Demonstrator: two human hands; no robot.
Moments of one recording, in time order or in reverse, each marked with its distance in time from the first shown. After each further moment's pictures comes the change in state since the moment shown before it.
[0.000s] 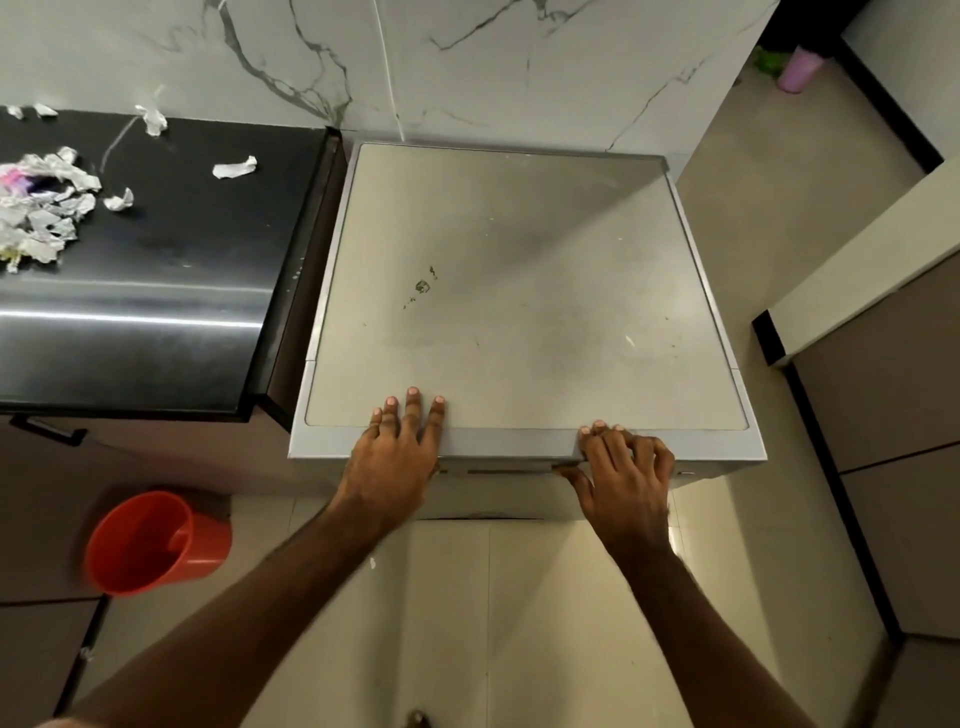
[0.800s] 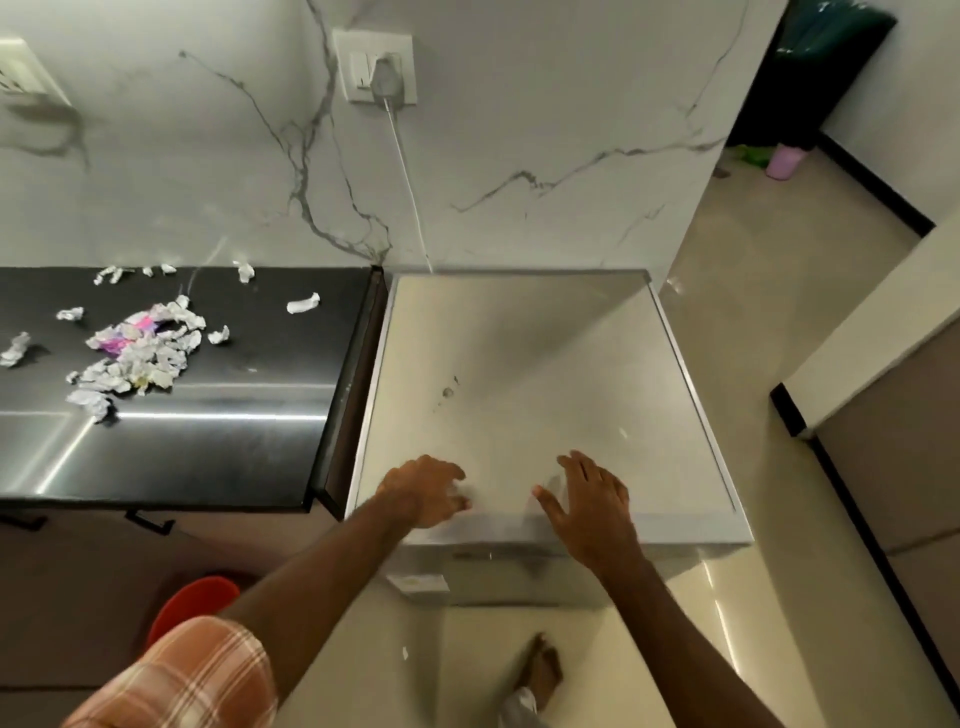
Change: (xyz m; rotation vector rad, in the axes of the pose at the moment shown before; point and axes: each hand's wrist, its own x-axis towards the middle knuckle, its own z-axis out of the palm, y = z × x) left_hand 0.033 -0.032 -0.097 -0.309 -0.198 -0.060; right_hand 0.098 -0.040 -0.075 0.404 -0.379 0.225
